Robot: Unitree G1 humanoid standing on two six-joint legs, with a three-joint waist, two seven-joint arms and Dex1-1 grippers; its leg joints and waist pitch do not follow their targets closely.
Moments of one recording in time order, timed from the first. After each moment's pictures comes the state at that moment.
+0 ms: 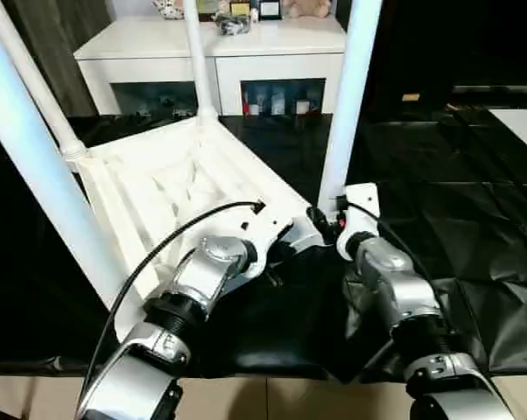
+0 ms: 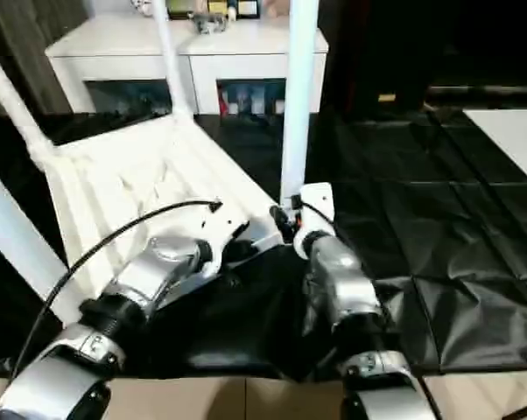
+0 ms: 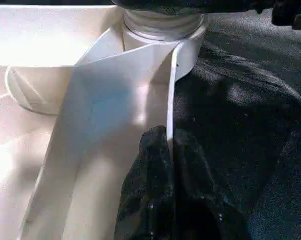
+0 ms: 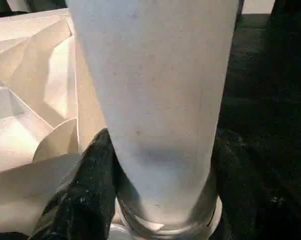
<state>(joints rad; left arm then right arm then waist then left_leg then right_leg) -0.68 0.07 -0.26 0.70 0.08 0.35 -0.62 -0.54 -0.06 -0.02 0.61 0.07 0.18 0.23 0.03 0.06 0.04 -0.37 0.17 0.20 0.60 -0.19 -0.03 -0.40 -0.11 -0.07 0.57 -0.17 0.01</state>
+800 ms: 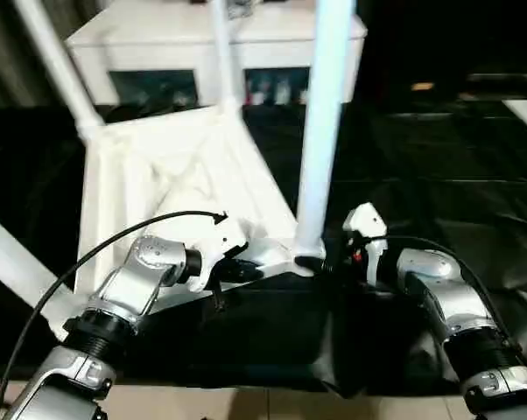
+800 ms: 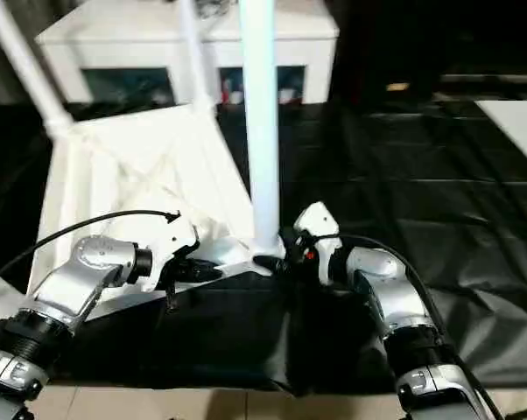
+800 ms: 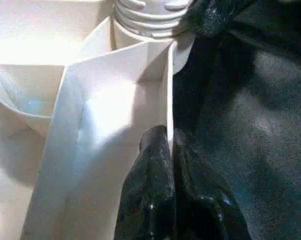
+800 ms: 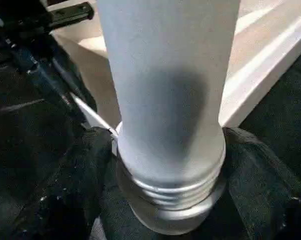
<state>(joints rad) -0.52 0.39 -0.30 0.41 -0.02 0.29 -1.10 -0.46 -0.34 0.14 0.53 0.15 0.08 1.02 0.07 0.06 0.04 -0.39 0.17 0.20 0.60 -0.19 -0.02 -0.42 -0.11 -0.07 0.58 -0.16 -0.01</state>
